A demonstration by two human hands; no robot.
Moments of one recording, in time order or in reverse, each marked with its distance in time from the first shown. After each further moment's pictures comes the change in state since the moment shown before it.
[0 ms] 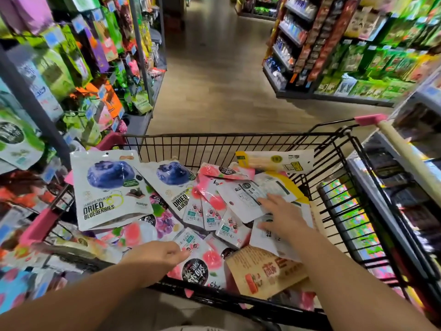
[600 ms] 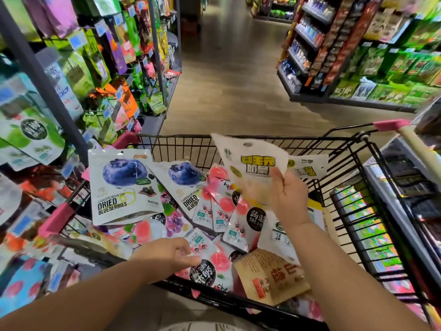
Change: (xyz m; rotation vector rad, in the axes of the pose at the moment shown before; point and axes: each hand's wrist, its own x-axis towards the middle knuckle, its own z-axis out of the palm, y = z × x) left_hand -0.006 0.007 -0.007 -0.101 -0.001 -0.056; right_hand -0.020 -0.077 -0.049 0.685 0.825 -0.267
